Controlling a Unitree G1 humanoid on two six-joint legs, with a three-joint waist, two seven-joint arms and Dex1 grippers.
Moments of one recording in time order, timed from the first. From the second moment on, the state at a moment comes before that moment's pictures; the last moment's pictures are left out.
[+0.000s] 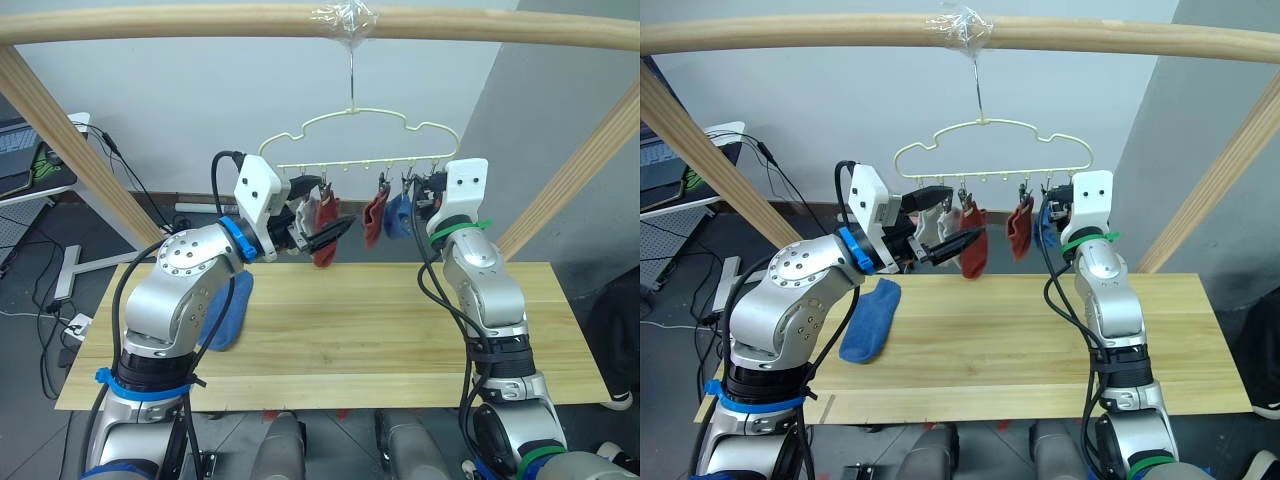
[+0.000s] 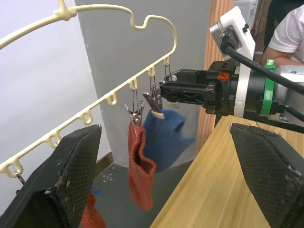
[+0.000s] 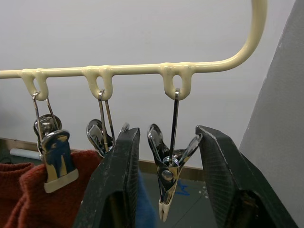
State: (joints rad) left arm -0.54 0.47 0.01 -0.34 -0.45 0.57 -0.67; right arm -0.61 -0.12 -0.04 -0.03 0.06 0.43 0.00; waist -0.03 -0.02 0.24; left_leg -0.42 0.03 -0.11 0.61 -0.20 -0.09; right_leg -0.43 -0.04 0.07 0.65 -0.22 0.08
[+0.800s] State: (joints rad) left arm -0.57 0.47 0.01 -0.40 -0.61 0.69 -0.64; right arm -0.67 -0.11 -0.04 0.07 0.06 0.38 0.02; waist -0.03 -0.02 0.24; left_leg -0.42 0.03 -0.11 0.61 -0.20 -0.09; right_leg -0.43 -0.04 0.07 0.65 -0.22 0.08
